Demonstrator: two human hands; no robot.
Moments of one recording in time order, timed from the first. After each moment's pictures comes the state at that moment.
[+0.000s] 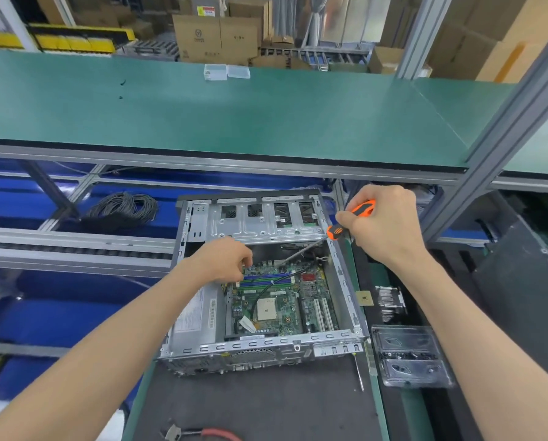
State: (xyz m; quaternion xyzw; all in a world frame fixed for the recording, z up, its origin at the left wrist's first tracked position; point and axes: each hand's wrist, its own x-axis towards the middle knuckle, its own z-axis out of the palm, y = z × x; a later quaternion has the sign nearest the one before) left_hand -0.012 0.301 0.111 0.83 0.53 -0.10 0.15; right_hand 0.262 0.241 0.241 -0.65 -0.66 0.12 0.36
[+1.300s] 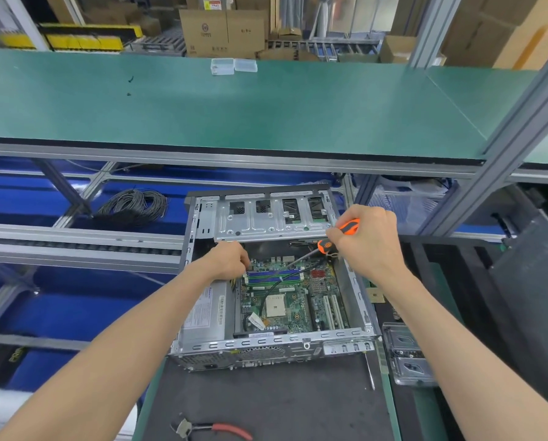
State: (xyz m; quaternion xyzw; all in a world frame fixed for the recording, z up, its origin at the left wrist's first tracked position) left_hand -0.021 0.299 0.090 0.73 0.62 -0.05 0.28; right_hand 0.242 0.241 0.195 -0.66 -0.66 0.16 0.33
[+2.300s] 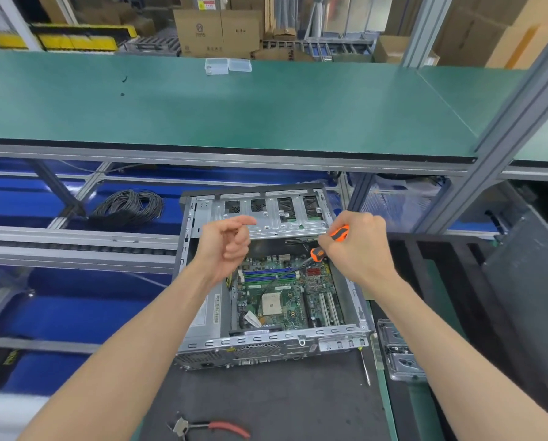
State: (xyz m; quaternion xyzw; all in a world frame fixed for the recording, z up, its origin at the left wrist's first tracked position) left_hand 0.000 0.278 0.124 0.28 0.33 0.50 0.75; right_hand 0.241 0.228 0.191 -0.66 -0.66 0.15 0.33
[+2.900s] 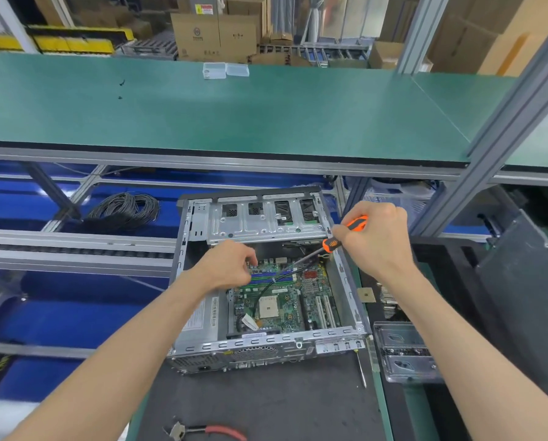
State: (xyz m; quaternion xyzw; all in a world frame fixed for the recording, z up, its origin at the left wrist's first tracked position) left_hand -0.008 0.280 0.103 0.79 0.57 0.00 0.23; right_hand 0.255 0.229 0.213 -0.67 -0.65 0.12 0.35
